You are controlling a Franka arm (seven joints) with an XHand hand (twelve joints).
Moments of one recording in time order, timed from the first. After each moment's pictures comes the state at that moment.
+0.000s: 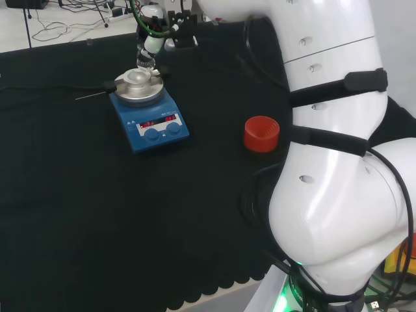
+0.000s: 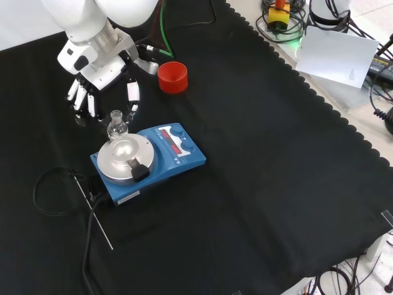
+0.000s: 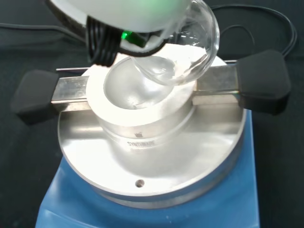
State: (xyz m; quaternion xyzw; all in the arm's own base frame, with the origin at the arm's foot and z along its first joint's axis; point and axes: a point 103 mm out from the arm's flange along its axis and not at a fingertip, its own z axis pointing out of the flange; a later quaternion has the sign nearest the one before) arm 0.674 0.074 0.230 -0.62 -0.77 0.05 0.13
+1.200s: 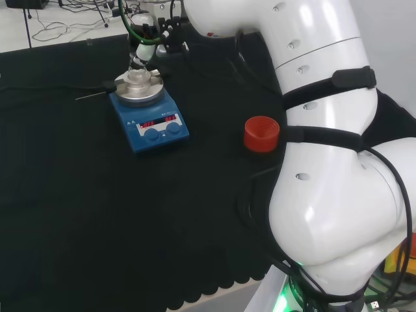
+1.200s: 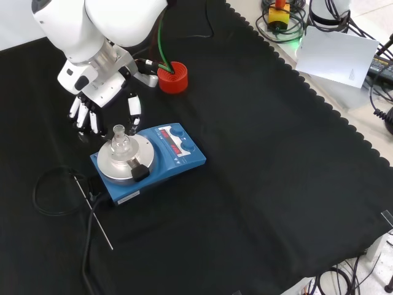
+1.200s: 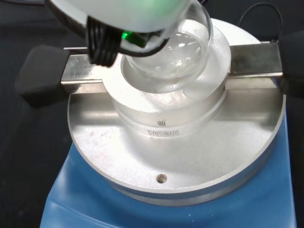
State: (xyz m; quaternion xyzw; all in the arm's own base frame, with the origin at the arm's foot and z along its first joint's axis) arm 0.684 0.093 0.209 -0.61 -0.78 0.07 0.14
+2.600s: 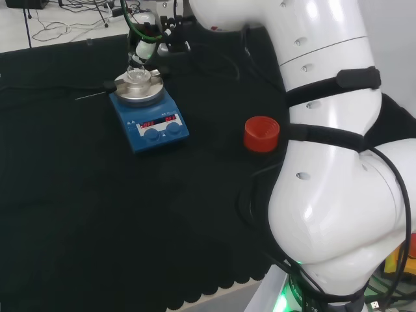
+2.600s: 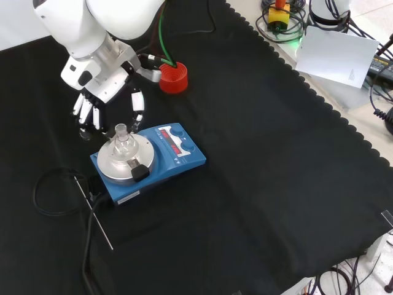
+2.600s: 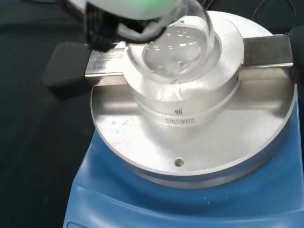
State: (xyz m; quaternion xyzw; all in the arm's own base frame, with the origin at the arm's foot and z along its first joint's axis) arm 0.672 0.094 0.216 -0.60 -0.78 0.06 0.16
